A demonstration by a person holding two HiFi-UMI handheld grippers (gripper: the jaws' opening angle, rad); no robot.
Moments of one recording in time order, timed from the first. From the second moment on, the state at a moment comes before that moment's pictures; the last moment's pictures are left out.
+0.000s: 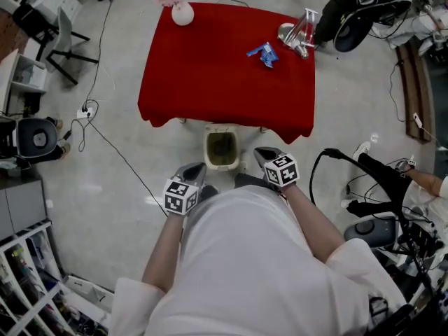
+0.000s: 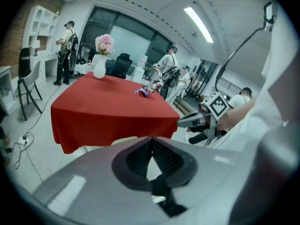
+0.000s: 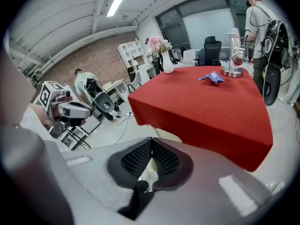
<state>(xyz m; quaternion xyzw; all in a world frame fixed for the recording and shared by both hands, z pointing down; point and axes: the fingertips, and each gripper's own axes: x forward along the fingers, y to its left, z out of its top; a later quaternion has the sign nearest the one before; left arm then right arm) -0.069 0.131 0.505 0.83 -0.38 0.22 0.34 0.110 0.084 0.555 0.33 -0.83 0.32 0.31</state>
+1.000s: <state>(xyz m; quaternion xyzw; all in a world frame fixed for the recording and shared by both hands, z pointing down) -0.017 0.040 0.504 0.80 -0.46 0.19 0.32 0.180 -0.113 0.553 0.31 -0.86 0.25 0.33</state>
